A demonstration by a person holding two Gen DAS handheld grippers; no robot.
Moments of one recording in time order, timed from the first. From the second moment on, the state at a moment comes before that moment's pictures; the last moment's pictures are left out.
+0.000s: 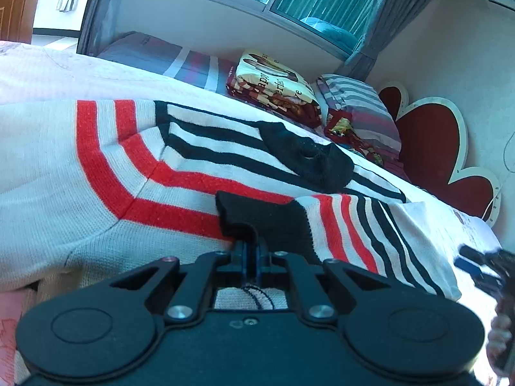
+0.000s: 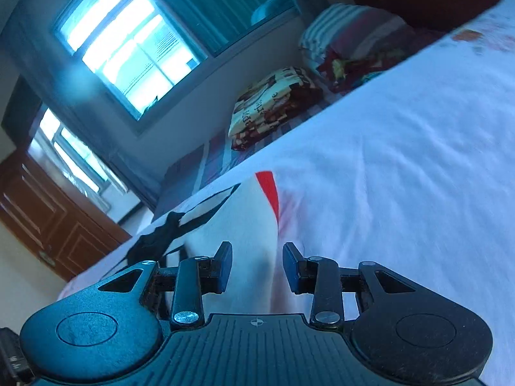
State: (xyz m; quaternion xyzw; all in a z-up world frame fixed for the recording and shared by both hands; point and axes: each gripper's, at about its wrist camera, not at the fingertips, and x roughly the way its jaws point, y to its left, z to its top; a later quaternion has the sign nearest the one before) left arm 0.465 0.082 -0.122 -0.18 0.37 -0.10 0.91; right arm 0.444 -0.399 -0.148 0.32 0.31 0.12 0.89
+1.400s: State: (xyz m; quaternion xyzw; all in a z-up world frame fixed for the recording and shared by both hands) left arm 0.535 -0.095 -0.114 -0.04 0.34 -0.12 0.93; right arm 0.529 -0.275 -0.174 0.03 0.33 0.22 0.92
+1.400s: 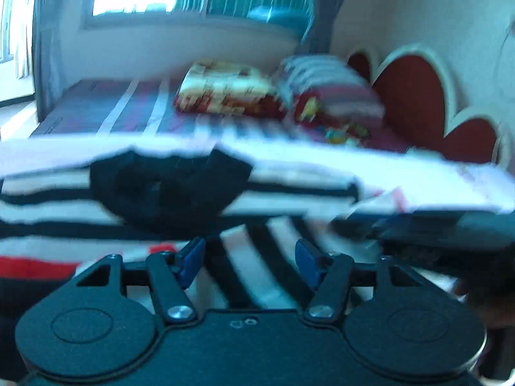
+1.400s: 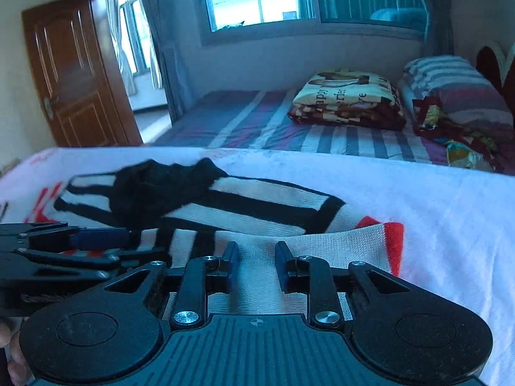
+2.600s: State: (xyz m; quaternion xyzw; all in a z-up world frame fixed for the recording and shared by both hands) left arm 0.460 -0.022 -0.112 0.01 0.35 -0.07 0.93; right arm 0.436 -0.321 -0.178 0.05 0.35 0.15 0.92
